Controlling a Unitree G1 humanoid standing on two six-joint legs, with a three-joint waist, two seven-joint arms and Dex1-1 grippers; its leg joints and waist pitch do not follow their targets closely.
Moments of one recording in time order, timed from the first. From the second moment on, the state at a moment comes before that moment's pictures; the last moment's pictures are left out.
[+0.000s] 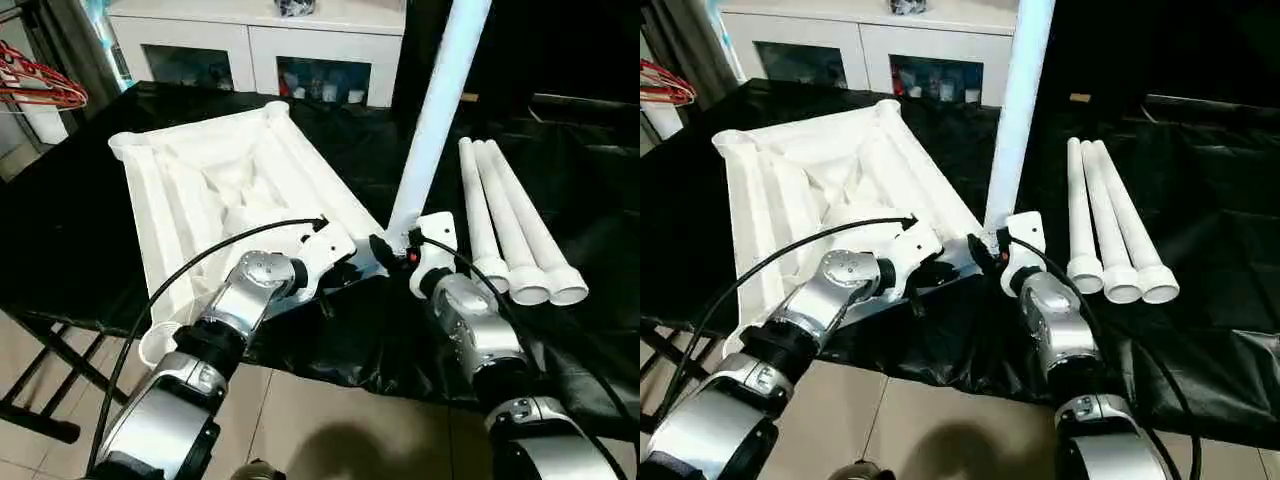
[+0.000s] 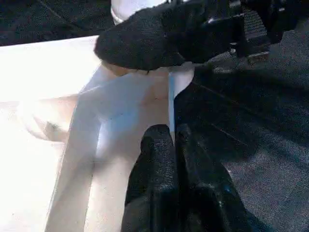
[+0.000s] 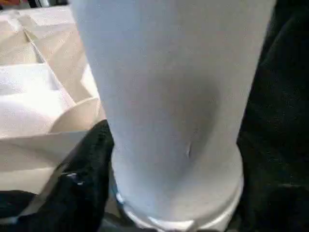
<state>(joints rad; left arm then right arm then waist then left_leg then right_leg) -0.70 0.10 -0.29 0.74 0.15 0.13 -0.79 -0.55 -0.08 -0.04 0.77 0.11 -0.01 0.38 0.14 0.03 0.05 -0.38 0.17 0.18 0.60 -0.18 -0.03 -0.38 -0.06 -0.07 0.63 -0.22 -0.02</state>
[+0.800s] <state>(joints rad) -0.65 0.29 -0.34 0.66 0.08 -0.02 -1.23 -0.42 -0.34 0.14 0.51 0.17 0.07 1.10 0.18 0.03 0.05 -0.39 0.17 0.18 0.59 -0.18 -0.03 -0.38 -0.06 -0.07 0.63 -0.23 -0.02</state>
